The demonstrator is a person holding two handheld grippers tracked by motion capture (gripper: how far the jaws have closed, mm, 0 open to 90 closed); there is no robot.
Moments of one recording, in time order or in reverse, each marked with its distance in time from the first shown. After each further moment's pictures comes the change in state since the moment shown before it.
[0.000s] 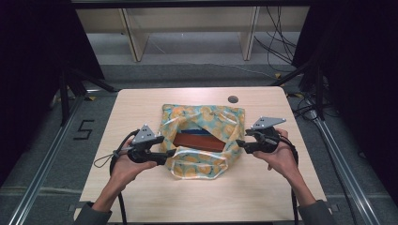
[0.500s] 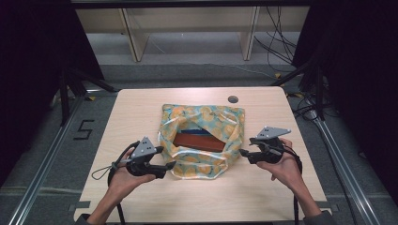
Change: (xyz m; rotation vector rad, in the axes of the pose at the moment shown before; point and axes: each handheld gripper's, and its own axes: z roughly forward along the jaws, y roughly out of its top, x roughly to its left) left arm -0.018 -0.022 -0.007 0.008 -0.017 0.015; right arm 0.007 -0.027 -0.007 -0.008 0.001 0.022
